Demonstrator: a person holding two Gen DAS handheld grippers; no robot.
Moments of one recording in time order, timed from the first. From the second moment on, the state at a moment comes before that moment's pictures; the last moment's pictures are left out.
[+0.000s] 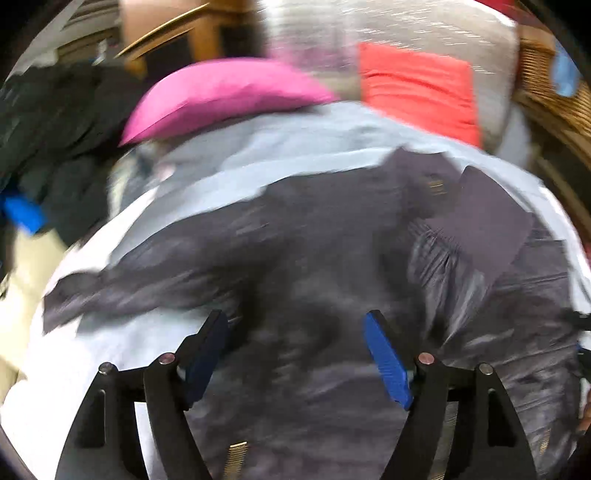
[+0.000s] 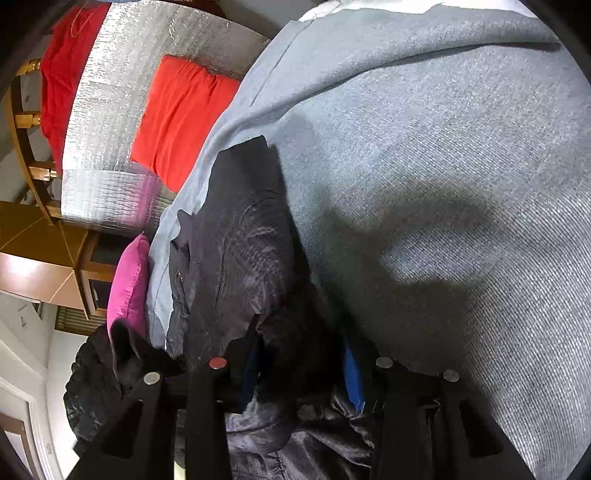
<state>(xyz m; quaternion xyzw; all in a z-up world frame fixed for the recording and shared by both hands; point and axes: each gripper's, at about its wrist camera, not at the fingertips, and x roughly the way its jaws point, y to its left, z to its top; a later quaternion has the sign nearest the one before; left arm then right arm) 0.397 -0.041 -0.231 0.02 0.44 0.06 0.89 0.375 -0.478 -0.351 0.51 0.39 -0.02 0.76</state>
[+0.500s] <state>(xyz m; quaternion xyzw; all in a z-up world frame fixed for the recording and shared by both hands) 0.451 -0.165 -0.209 0.07 0.45 -0.01 0.89 0.382 -0.477 -0.342 0.51 0.40 -0.02 0.77</state>
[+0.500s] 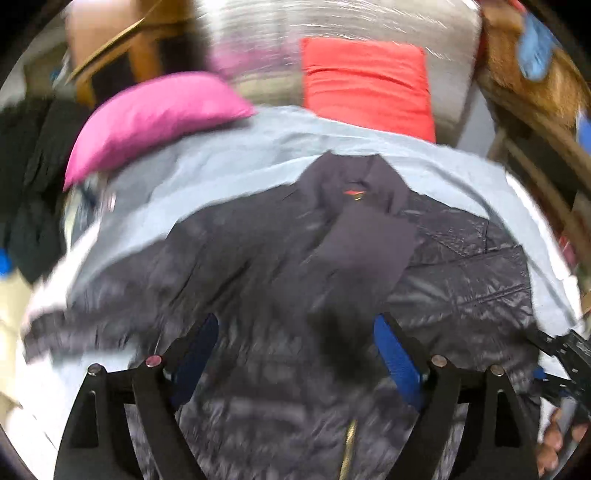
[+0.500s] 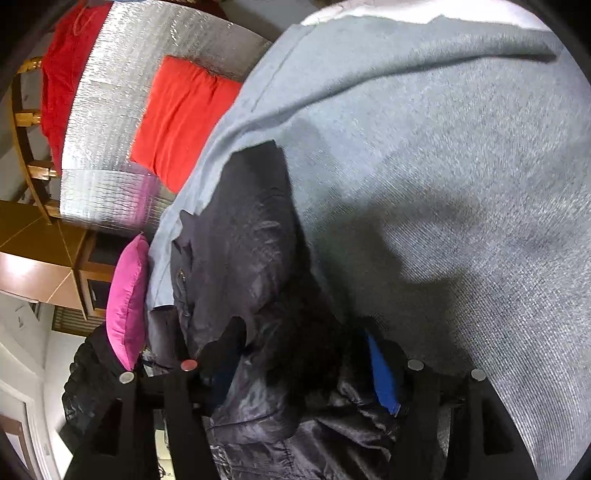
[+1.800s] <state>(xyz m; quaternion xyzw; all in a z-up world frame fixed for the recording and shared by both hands) 0.331 0.236 -0.249 -0.19 0.47 0.22 0.83 0.373 -0.366 -0.286 0.23 0.38 0.06 0.89</state>
